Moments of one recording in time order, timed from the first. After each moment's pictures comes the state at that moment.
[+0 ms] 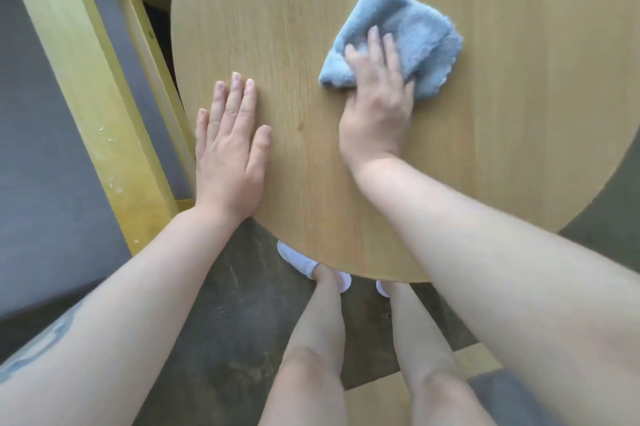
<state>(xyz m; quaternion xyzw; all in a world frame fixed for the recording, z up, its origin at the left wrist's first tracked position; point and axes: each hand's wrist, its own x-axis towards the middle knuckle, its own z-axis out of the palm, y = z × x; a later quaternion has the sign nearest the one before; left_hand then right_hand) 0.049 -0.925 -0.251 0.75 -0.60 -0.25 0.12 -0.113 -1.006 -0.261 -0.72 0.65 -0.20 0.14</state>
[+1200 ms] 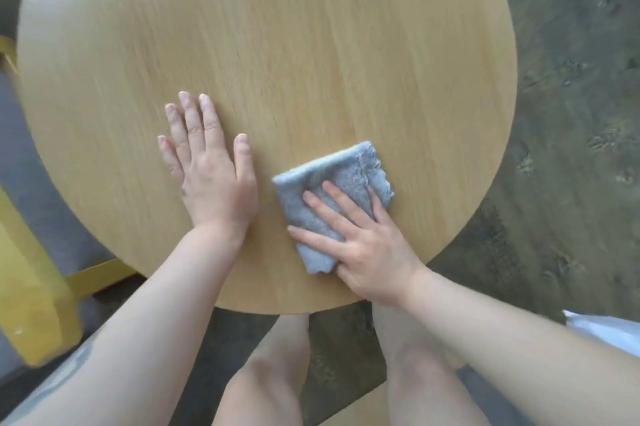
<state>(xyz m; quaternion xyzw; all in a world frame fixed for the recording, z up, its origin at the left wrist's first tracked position) -0.074 -0.977 -0.256 0.79 -0.56 -0.18 0.13 -0.285 -0.905 -0.250 -0.90 0.42 -0.01 0.12</state>
